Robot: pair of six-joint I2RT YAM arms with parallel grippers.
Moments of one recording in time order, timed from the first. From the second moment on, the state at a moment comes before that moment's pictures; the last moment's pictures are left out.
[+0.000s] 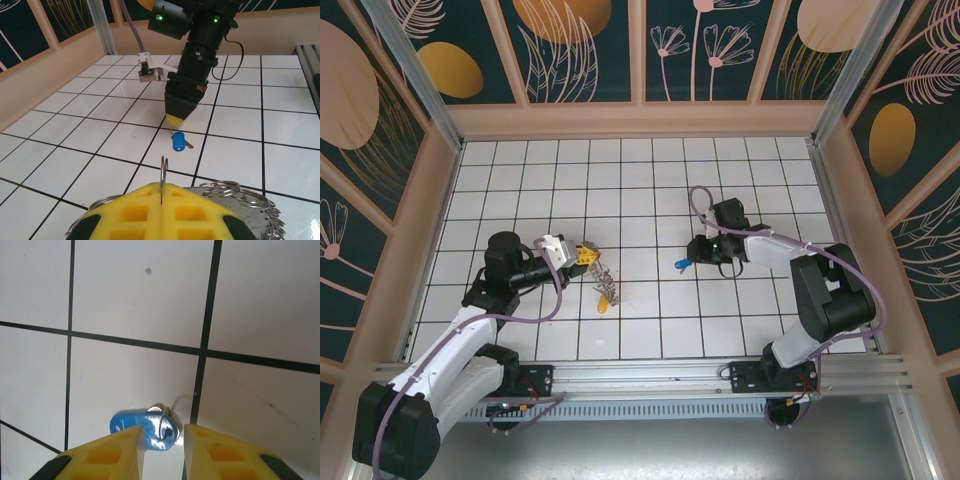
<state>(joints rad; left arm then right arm) -0.31 0.86 0.41 0.15 0.86 0.38 0.37 1.59 0.80 -0.29 -0.33 0.34</state>
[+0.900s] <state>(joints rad) -0.31 0.86 0.41 0.14 0.86 0.39 0.45 1.64 0.83 -0.33 -0.18 0.34</state>
